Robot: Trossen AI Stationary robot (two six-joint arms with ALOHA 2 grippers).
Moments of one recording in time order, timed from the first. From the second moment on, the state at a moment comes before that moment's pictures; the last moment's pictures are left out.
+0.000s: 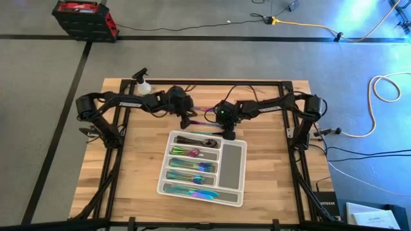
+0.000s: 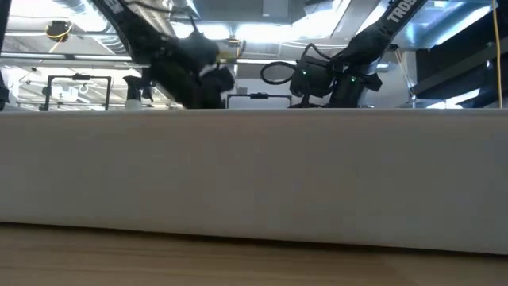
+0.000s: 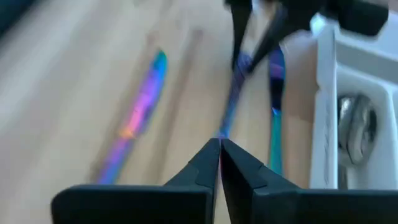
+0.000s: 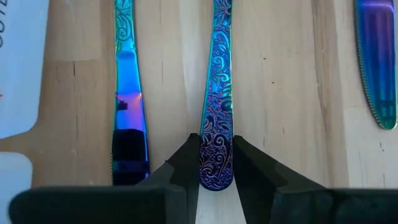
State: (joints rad) left arm 0.43 1.60 0.84 0.06 0.24 0.10; right arm -0.30 1.82 0.99 -0.36 -0.07 -0.22
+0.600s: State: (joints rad) left arm 0.44 1.48 0.85 0.01 0.02 0.05; right arm -0.30 1.82 1.19 -0.52 -0.12 -0.19
